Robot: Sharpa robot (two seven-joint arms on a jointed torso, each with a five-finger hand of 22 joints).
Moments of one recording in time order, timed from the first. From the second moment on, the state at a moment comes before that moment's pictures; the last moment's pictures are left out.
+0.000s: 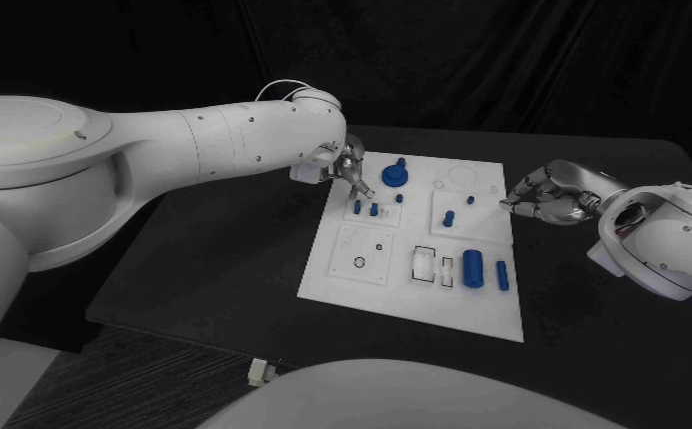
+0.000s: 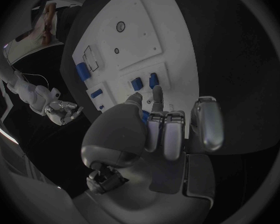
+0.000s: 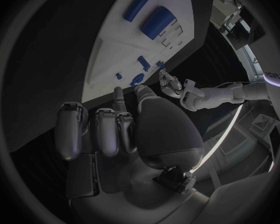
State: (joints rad) left arm 1.34 -0.53 -0.21 1.08 -1.07 0.40 -0.44; left_hand 1.19 0.08 -0.07 0.28 0.33 1.02 0.05 0.15 1.01 1.46 -0.02 1.56 1.30 1.46 -0.08 1.56 1.29 0.08 1.44 0.05 1.27 1.29; right arm 1.28 -0.93 -0.21 1.56 -1.24 -0.26 -0.20; right_hand 1.26 -0.01 0.01 0.27 0.46 0.89 0.10 0.29 0.31 1.47 0.00 1.55 1.31 1.46 -0.06 1.48 1.30 0.03 1.46 0.05 1.40 1.29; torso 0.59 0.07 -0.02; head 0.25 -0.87
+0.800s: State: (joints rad) left arm 1.32 -0.52 -0.21 1.06 -1.07 0.40 -0.44; left_hand 1.21 0.08 -0.02 0.25 0.40 1.03 0.04 0.15 1.01 1.46 -0.02 1.56 1.30 1.46 -0.08 1.56 1.29 0.08 1.44 0.05 1.27 1.29; right arm 1.28 -0.93 -0.21 1.56 -1.24 -0.26 -0.20; right_hand 1.26 -0.01 0.01 0.27 0.46 0.89 0.10 0.29 0.31 1.47 0.00 1.55 1.31 1.46 -0.06 1.48 1.30 0.03 1.46 0.05 1.40 1.29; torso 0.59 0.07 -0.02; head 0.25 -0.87
